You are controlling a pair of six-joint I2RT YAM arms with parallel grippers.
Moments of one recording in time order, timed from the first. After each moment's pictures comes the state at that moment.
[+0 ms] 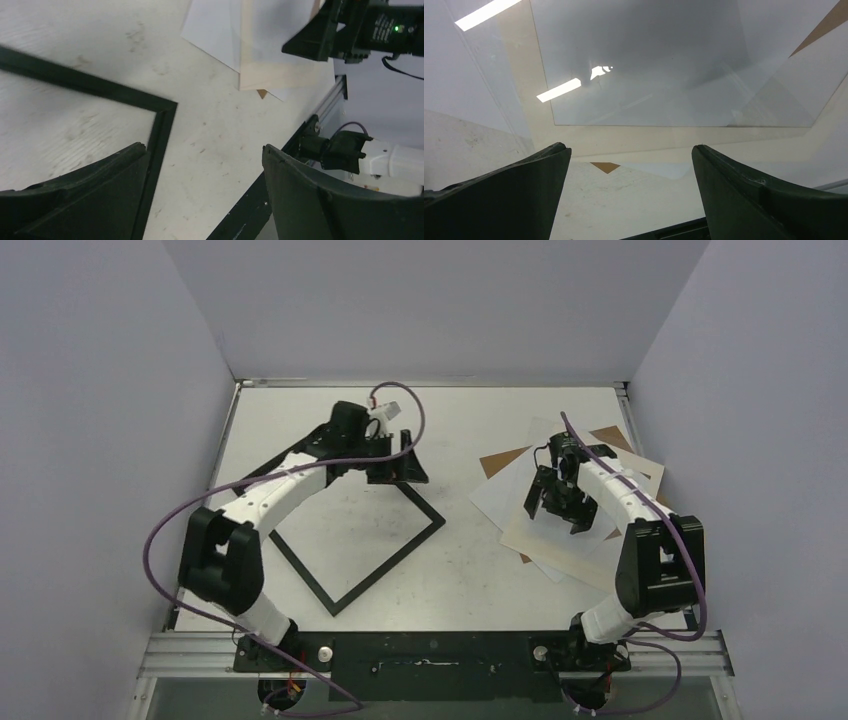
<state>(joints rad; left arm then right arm) -0.39 1.55 1.19 -0.39 0.54 -0.47 0.14 1.54 1.09 -0.96 0.14 0.54</state>
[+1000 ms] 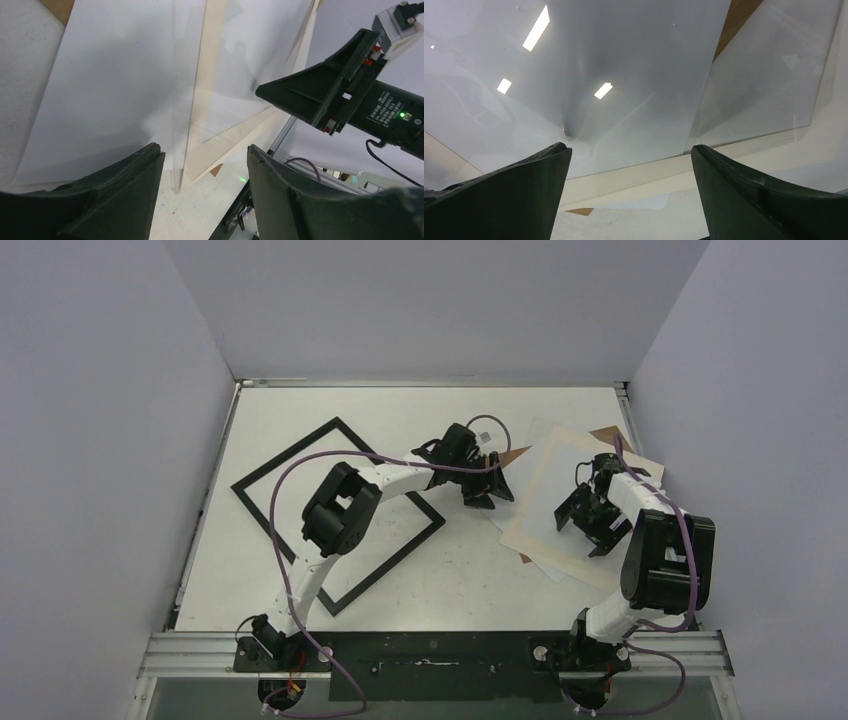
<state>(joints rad) -0.75 2.34 1.74 -0.14 0.59 -0.94 -0.16 1.57 0.92 -0.81 0.09 0.65</state>
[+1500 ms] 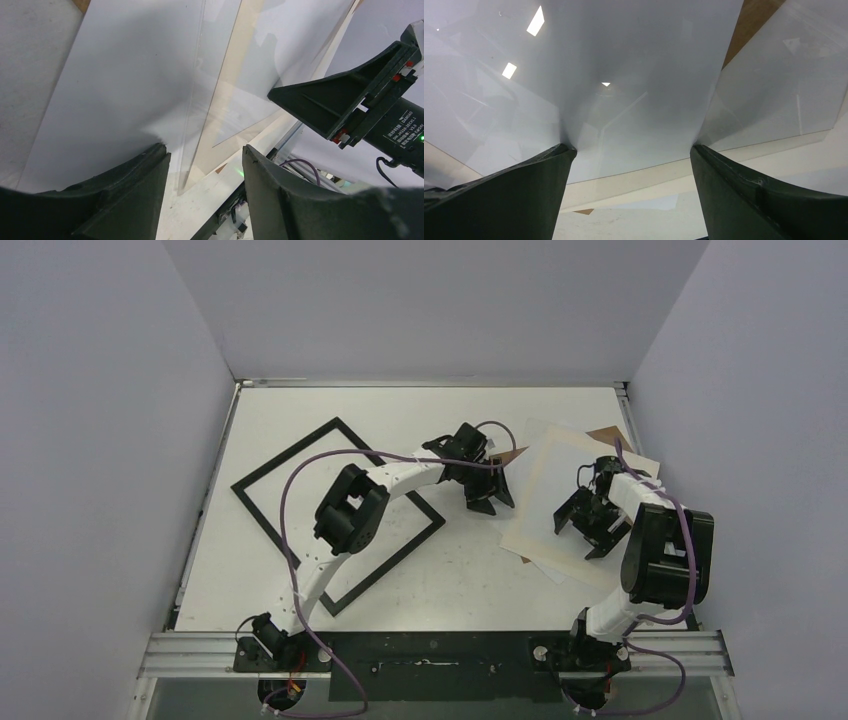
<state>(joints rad) -0.78 2.46 1.97 -0.43 0.56 -0.94 -0.18 1.60 0.91 -0.80 0.03 0.64</state>
